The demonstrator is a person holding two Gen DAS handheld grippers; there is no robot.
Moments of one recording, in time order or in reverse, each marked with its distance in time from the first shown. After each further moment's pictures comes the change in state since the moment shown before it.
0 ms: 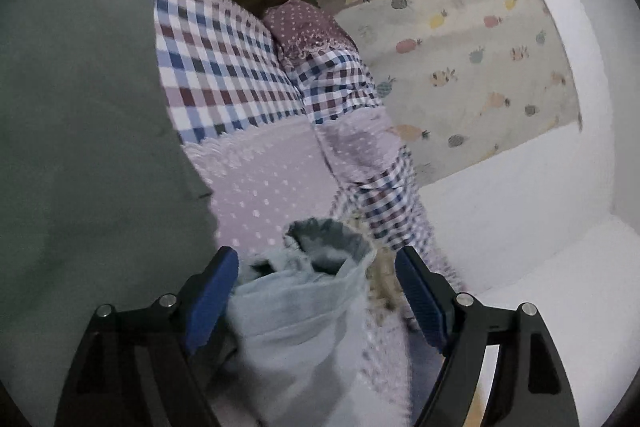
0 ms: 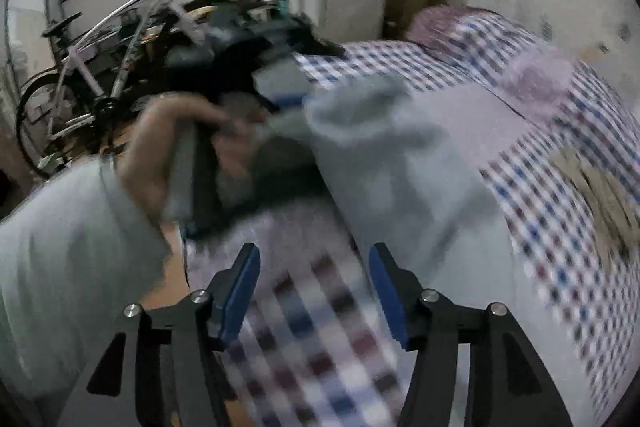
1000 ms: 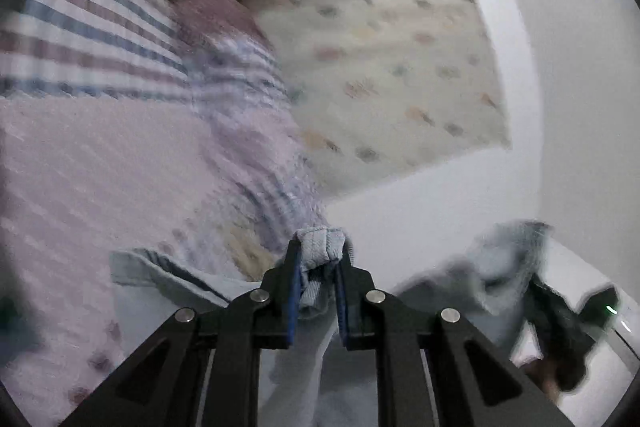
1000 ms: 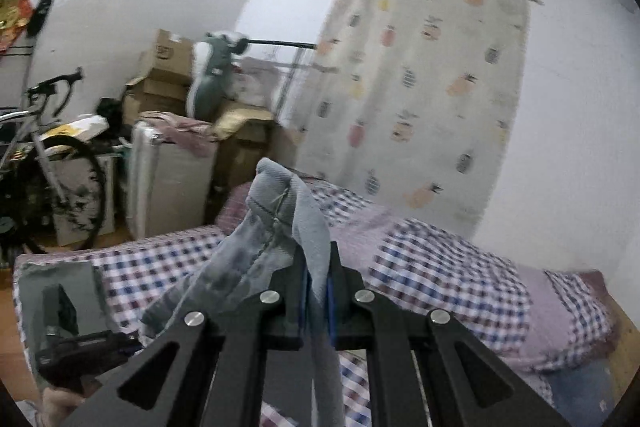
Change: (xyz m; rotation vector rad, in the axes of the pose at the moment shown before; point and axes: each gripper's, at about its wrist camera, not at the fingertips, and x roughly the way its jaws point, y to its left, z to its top) left arm 0.063 -0.078 -0.022 -0.101 -0.120 -0.262; right arm -0.154 -0.139 0.243 -0.026 -0.512 -0.537
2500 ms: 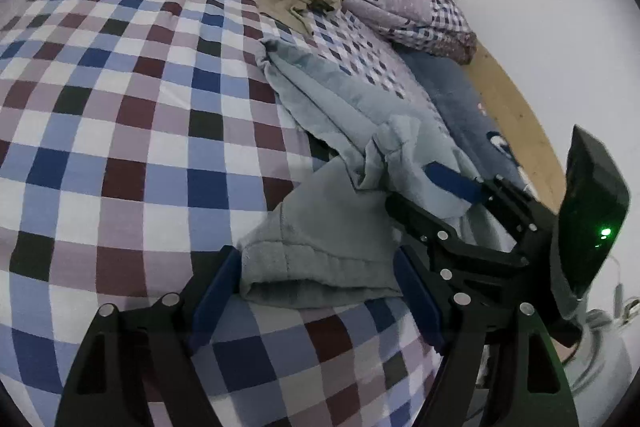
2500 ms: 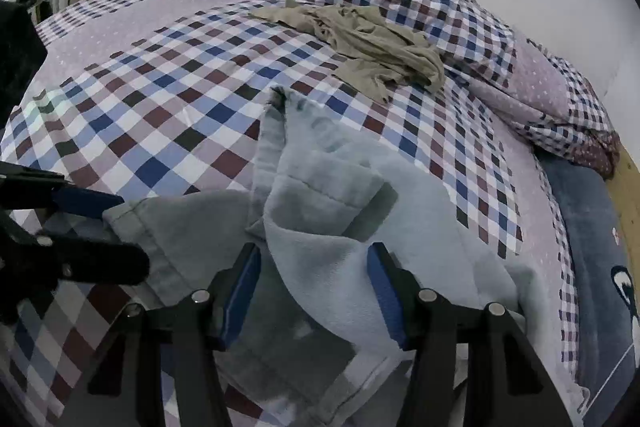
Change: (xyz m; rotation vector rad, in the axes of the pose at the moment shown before) left arm 0.205 -0.004 -0.330 0.605 0.999 0.250; right arm 0.021 -0.141 -0.438 0.105 0.749 -0.124
